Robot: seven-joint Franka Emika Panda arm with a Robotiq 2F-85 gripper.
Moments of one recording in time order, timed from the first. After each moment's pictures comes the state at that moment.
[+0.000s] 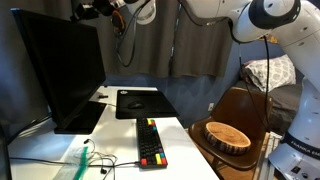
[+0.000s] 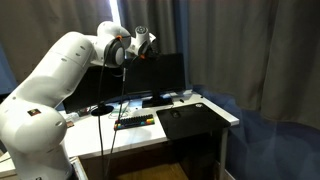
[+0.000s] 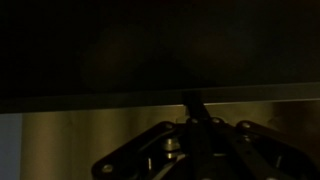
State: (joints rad) arm 0.29 0.78 0.38 -1.00 0.17 2.77 -0.49
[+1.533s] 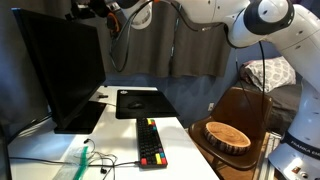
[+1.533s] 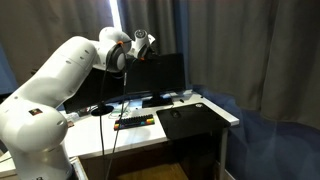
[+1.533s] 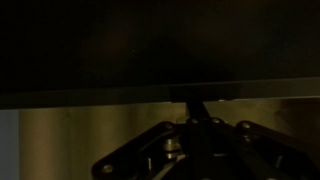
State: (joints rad) arm 0.32 0.85 0.39 -0.94 0.17 2.86 -0.49
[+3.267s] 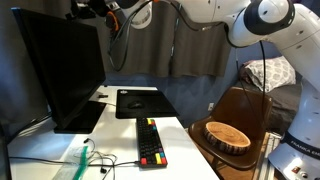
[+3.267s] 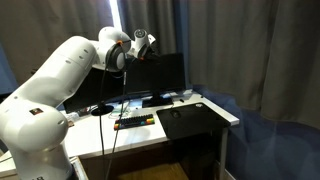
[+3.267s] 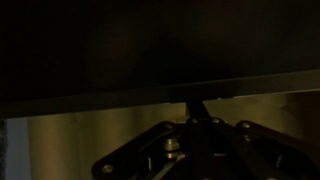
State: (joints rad) arm 0.33 0.84 0.37 -0.94 0.17 2.86 -0.42
